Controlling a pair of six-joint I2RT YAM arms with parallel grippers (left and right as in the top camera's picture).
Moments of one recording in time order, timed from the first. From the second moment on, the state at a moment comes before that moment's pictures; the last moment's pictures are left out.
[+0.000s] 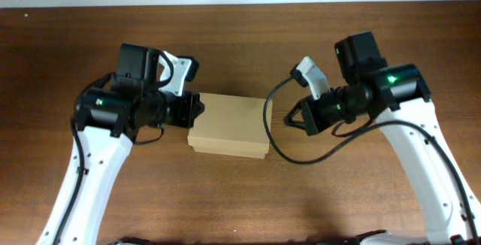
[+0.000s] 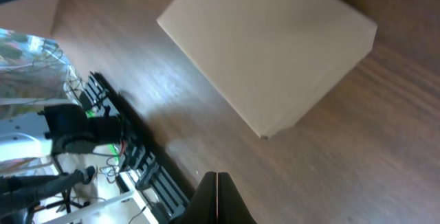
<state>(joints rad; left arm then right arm) -0.21 1.37 1.36 -1.05 0.46 -0.07 0.24 1.48 1.47 -1.28 -0.68 -0.17</state>
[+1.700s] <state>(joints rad) -0.21 1.28 0.91 -0.77 0.45 -0.18 0.42 1.60 1.14 -0.89 -0.58 0.00</state>
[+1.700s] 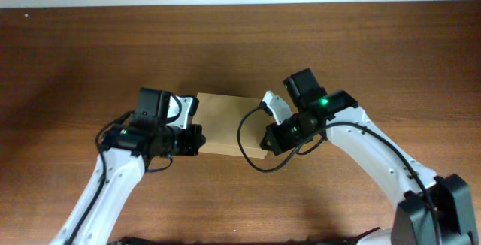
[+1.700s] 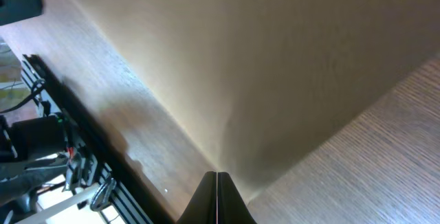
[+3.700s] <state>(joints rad) -0.26 0.95 1.01 -1.02 0.17 -0.33 0.42 1.12 1.21 -1.21 -0.54 0.02</state>
